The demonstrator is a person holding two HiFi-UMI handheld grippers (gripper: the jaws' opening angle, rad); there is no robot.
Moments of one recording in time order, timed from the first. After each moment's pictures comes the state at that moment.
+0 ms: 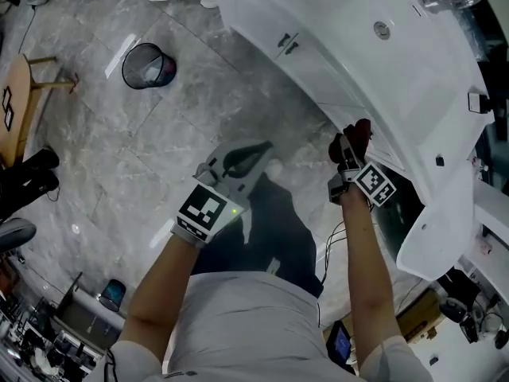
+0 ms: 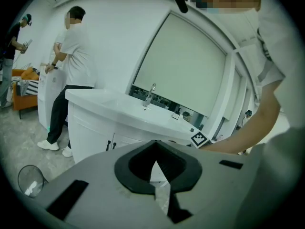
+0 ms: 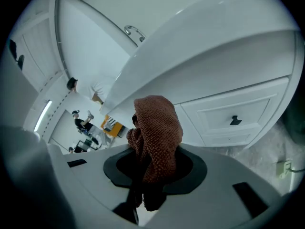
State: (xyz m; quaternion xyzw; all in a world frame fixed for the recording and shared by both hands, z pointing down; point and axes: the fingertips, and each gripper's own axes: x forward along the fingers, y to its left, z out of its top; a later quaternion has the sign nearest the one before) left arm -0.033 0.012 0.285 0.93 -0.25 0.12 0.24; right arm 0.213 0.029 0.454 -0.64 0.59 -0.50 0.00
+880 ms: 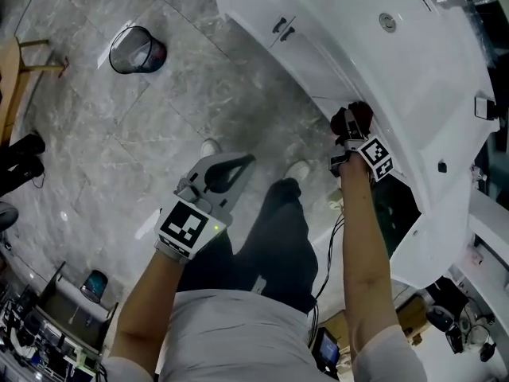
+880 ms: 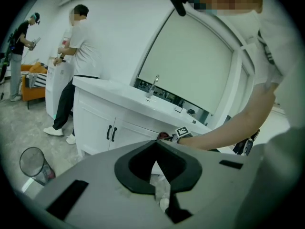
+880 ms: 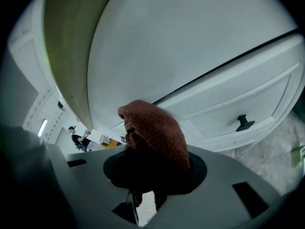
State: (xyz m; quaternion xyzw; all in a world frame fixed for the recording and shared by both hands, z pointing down) left arm -0.027 0.059 0.330 0.91 -0.28 0.14 0.26; right arm 0.274 -0.018 0.529 -0.65 0.55 -0.52 0.08
